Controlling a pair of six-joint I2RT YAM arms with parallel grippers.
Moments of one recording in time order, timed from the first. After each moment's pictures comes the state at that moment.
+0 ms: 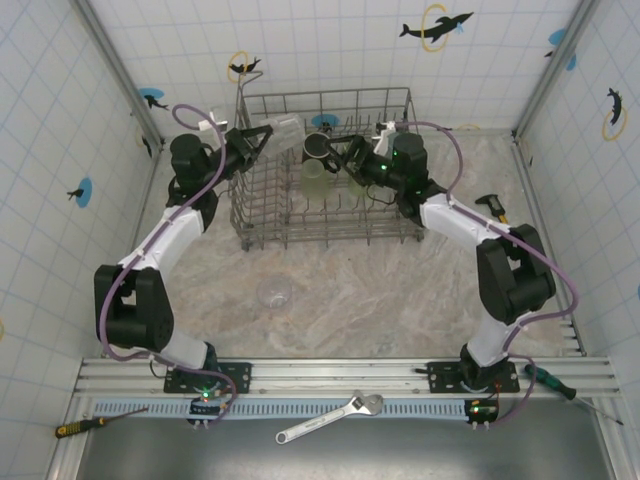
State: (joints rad) left arm -0.16 1.52 1.10 0.49 0.72 -1.10; right arm 0.48 1.74 1.22 0.44 -0.53 1.12
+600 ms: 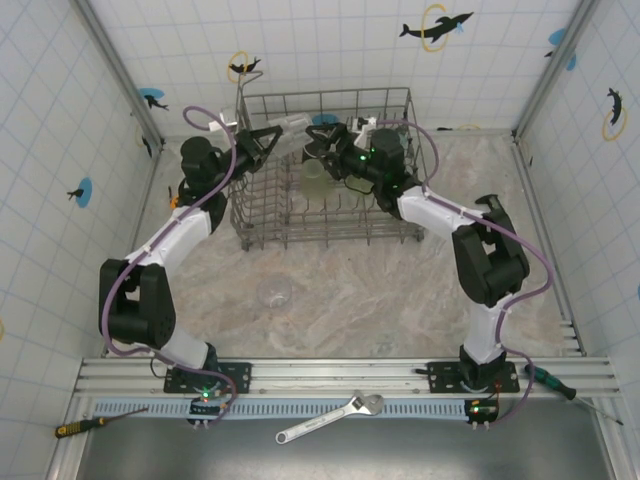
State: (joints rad) left arm -0.21 1.55 1.08 0.57 0.69 -1.13; right arm 0.55 1.90 1.37 0.54 -0.46 1.36
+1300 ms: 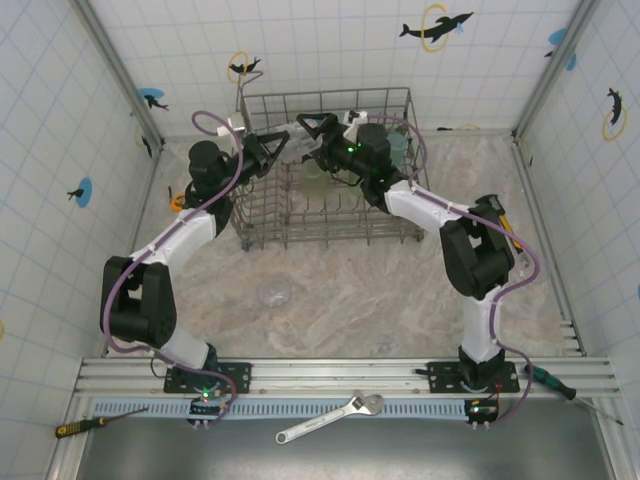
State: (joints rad) left arm -0.24 1.56 1.05 0.60 0.68 -1.16; right arm 0.59 2.00 1.51 0.53 -0.36 1.43
